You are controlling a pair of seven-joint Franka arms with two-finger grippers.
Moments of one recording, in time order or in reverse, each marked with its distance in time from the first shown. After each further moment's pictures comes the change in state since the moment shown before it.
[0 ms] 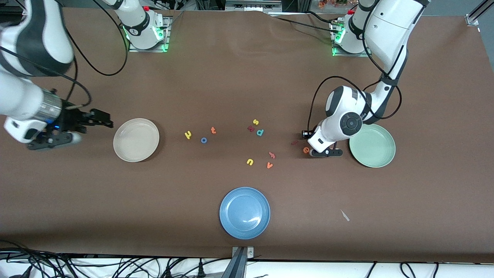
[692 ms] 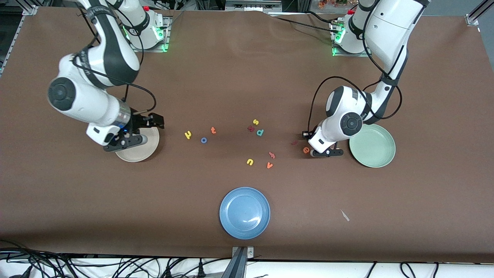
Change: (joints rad) left arm 0.000 0.000 0.002 0.000 0.000 -0.001 -0.014; right arm 0.001 0.057 0.207 -0.155 -0.017 0.220 0.169
